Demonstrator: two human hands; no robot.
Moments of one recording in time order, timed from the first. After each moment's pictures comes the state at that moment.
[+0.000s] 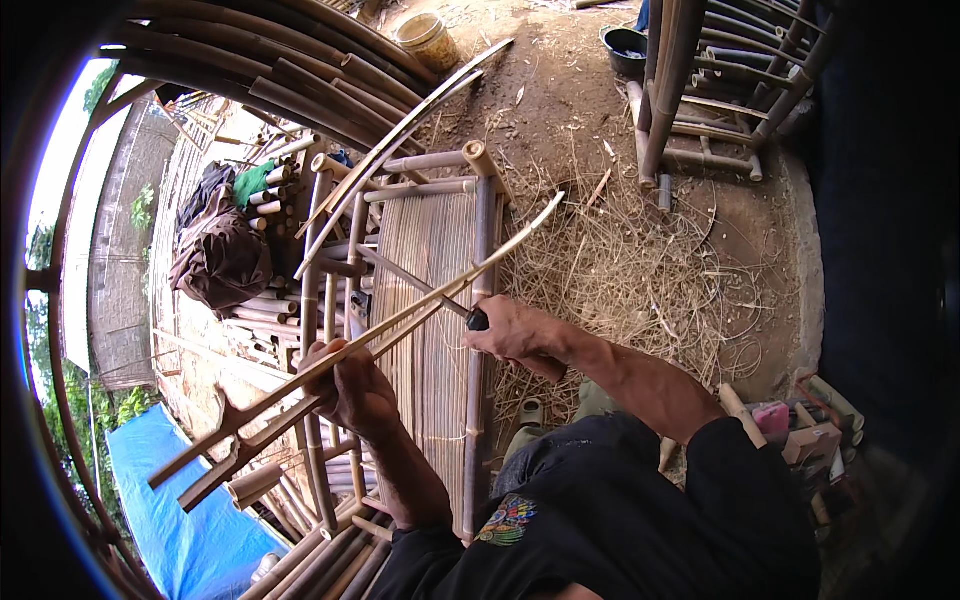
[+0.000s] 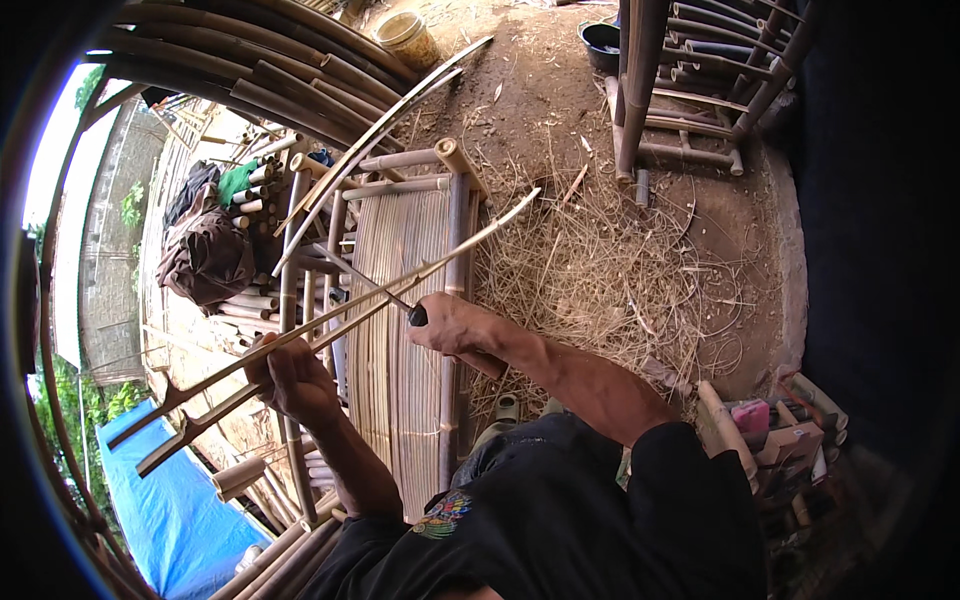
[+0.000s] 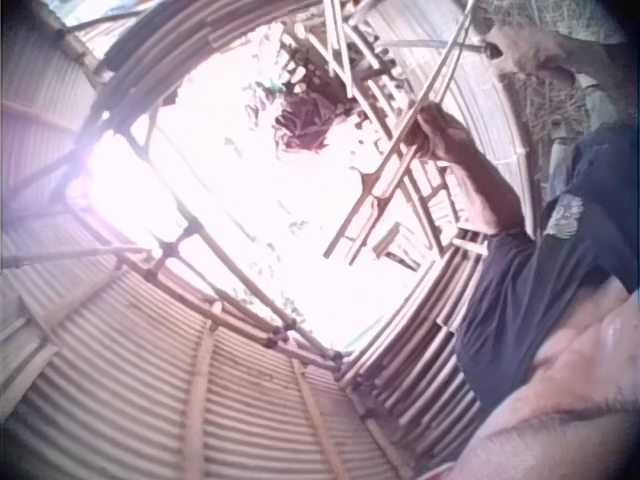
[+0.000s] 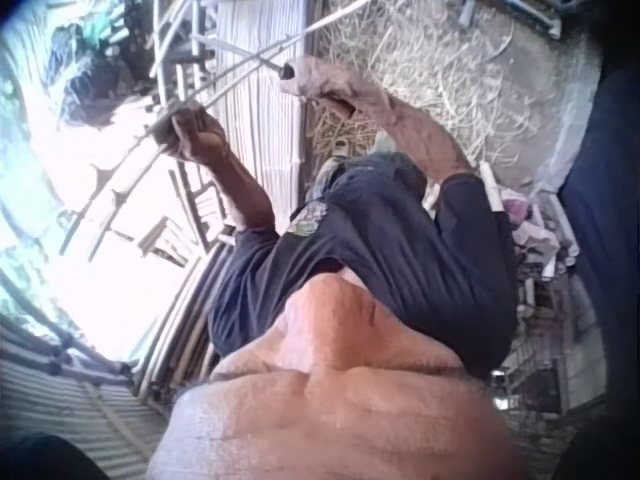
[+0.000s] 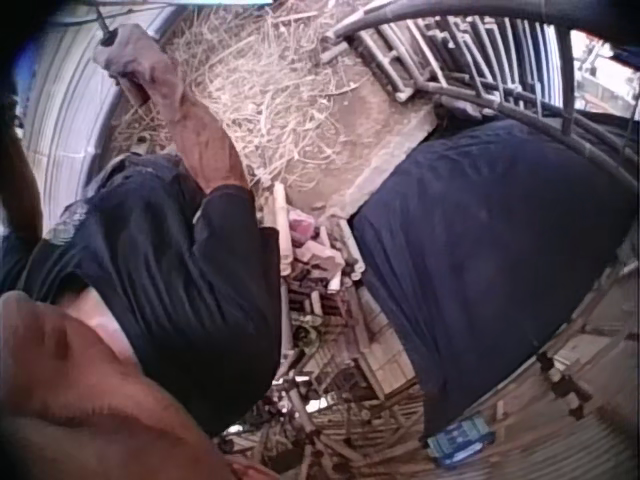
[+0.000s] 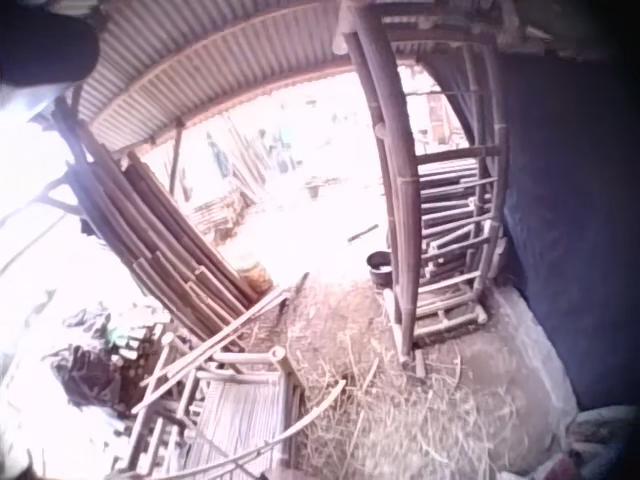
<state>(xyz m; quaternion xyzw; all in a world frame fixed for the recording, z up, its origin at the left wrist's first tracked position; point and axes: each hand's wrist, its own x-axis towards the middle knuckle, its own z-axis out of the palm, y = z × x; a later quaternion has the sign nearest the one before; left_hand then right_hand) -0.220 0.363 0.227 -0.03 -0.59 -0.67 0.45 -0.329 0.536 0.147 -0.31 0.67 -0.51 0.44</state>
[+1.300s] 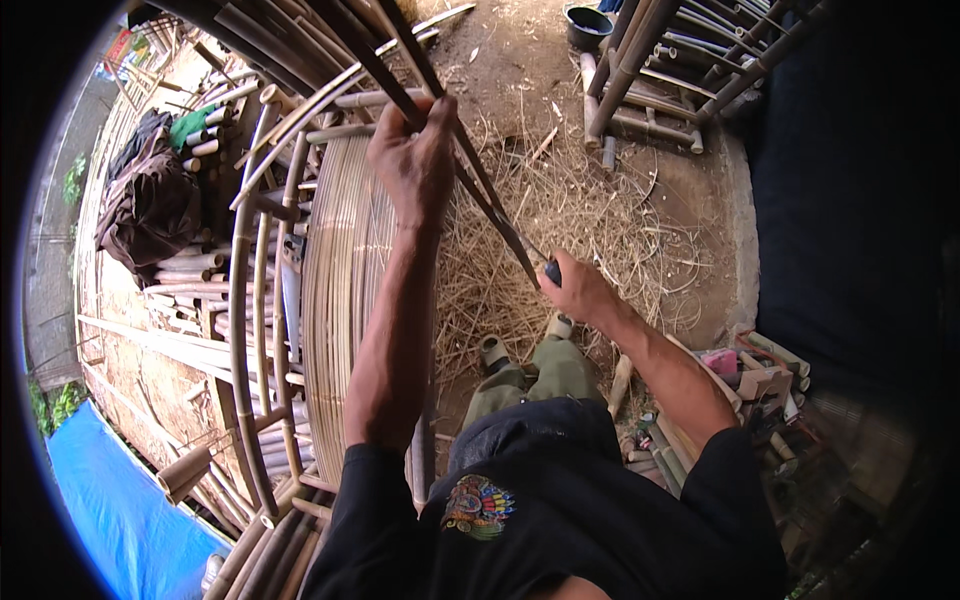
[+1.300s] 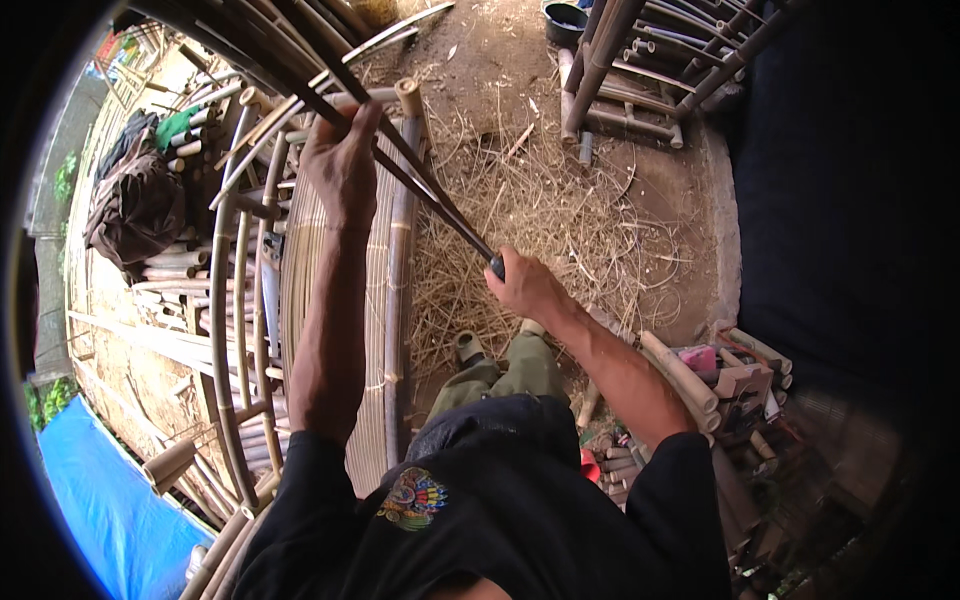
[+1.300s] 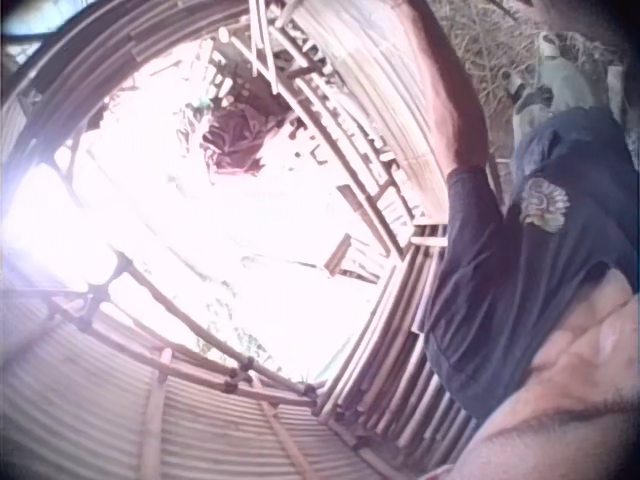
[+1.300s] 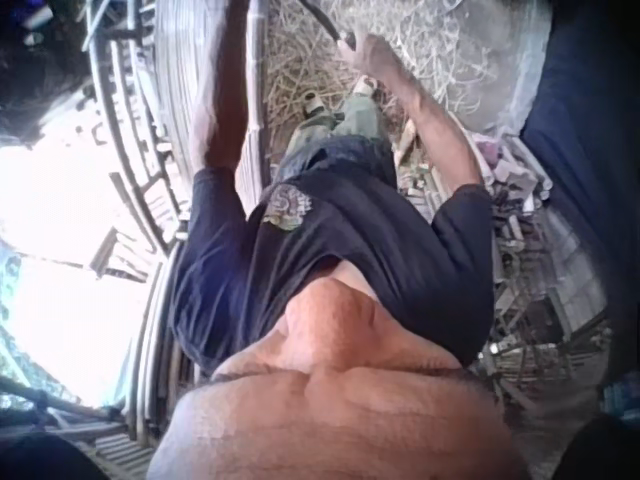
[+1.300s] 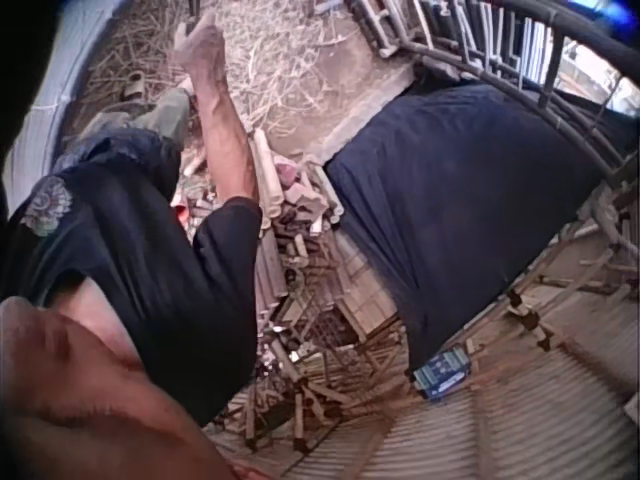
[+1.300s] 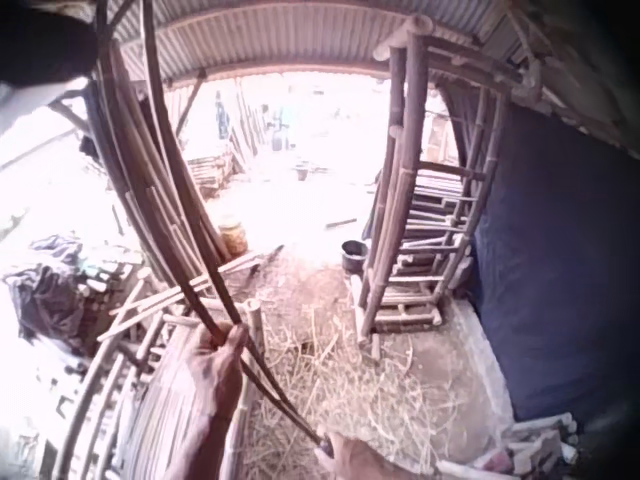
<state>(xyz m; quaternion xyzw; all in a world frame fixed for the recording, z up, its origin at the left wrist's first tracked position) -0.273 0.376 0.185 0.07 -0.66 -0.66 0.34 -0.184 0.604 0.077 -0.17 0.92 -0.32 0.17</state>
